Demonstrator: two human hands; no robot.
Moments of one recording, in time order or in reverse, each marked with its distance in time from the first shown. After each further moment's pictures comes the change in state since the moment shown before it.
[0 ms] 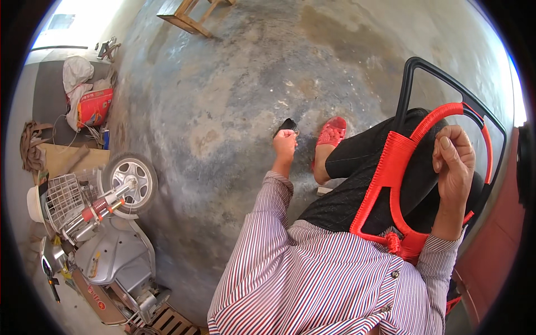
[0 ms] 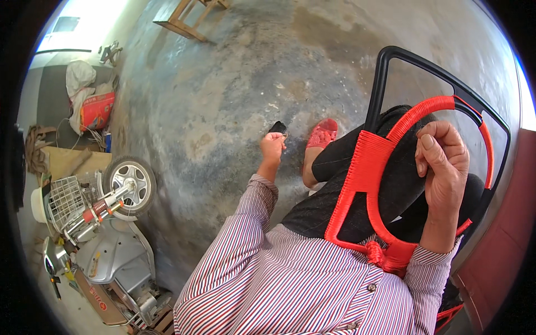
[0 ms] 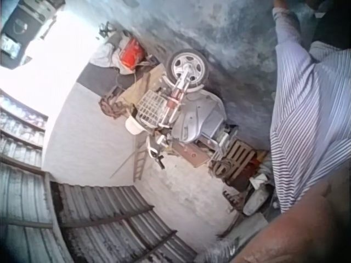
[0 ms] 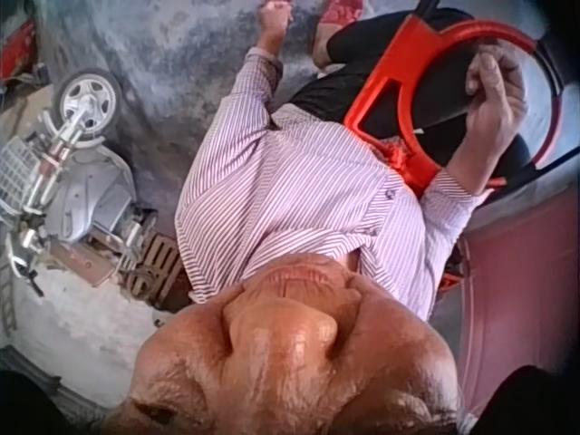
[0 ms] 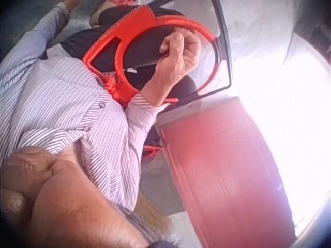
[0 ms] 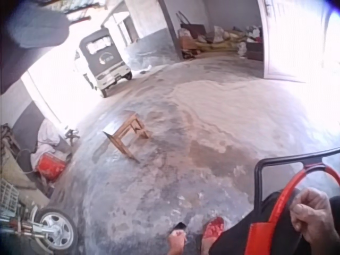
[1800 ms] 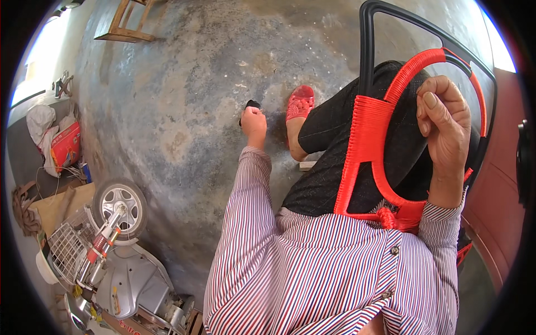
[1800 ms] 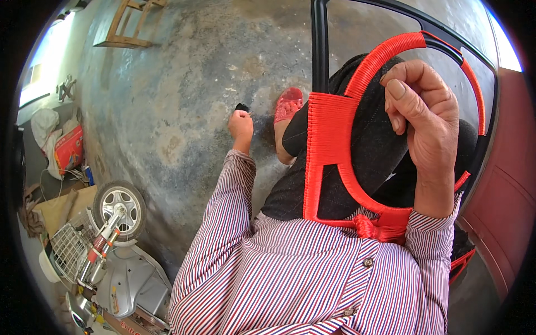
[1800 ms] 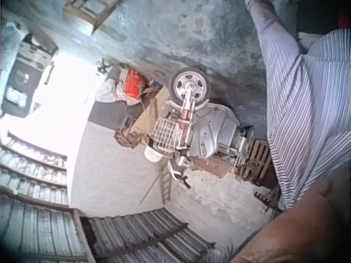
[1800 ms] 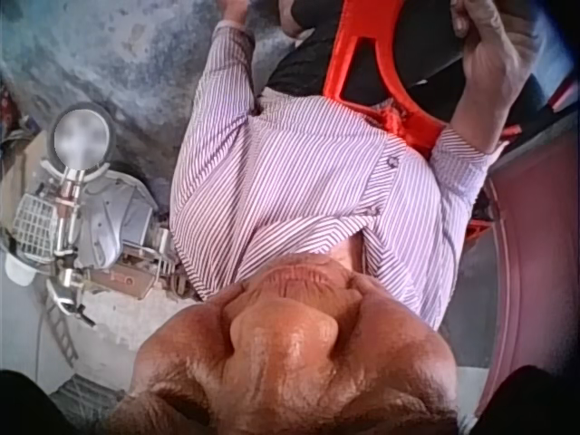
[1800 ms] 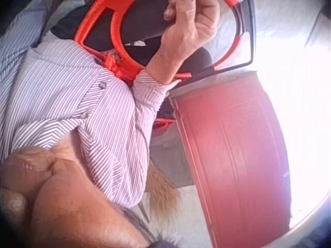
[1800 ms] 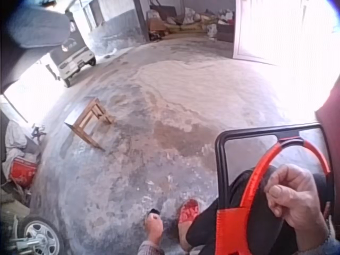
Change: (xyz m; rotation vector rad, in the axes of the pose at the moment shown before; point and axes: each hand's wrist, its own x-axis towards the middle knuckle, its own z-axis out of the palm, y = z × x) left_hand 0.018 0.003 0.014 0.947 0.155 0.297; right_hand 0.003 -0.001 0.004 -0.057 0.024 -0.025
